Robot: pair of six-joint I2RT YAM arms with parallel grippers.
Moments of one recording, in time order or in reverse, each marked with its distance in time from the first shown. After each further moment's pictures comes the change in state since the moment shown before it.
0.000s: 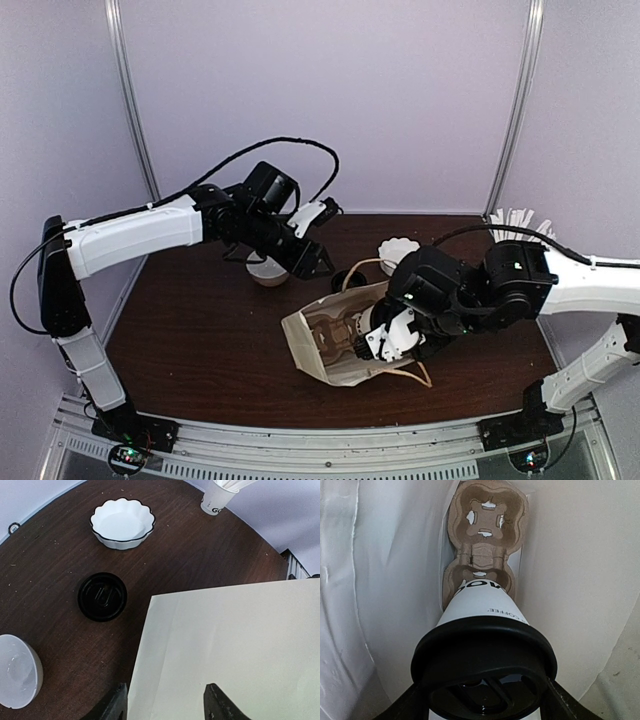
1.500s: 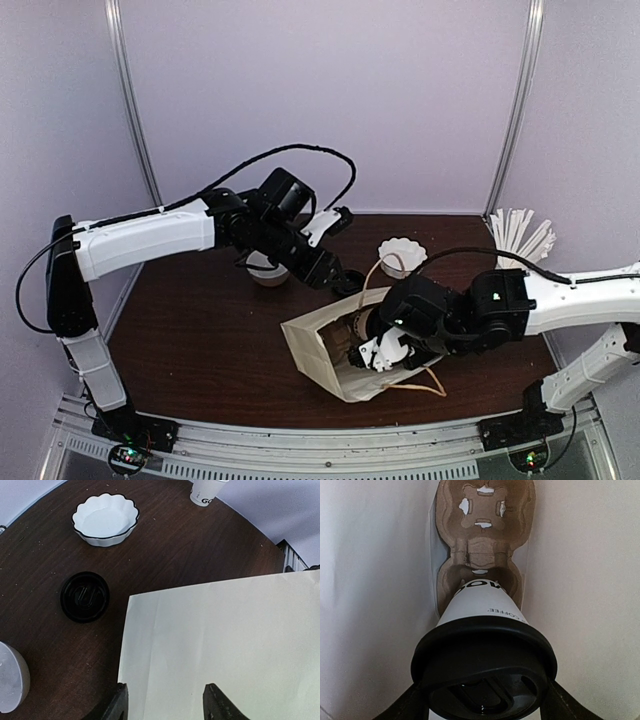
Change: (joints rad) left arm -0.064 0.042 0.040 -0.019 -0.015 -0.002; right arm 0.013 -0.004 -0.176 0.204 0.090 0.001
